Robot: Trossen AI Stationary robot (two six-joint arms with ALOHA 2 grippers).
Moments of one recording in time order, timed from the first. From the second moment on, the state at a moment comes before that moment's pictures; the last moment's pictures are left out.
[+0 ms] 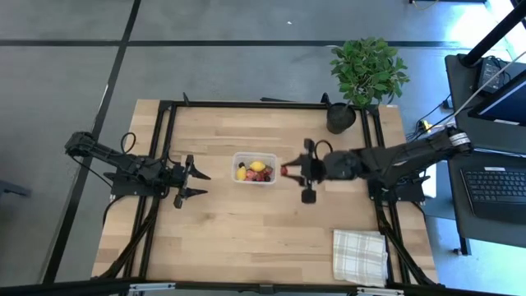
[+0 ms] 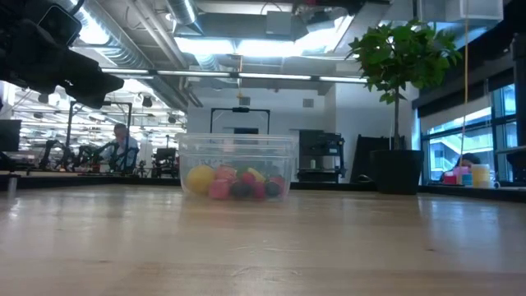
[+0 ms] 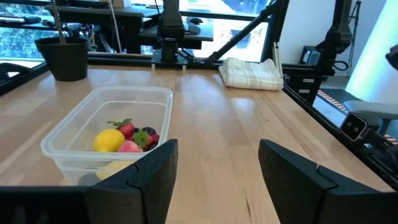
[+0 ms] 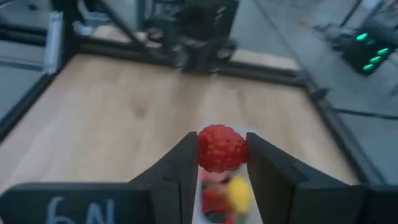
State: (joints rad) left arm -0.34 0.19 0.01 0.05 -0.25 -0.13; right arm 0.24 1.27 1.00 -0.11 0.32 -0.08
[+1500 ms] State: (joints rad) left arm -0.34 0.19 0.01 0.05 -0.25 -0.13; right arm -0.08 1.93 1.43 -0.43 -0.02 -0.11
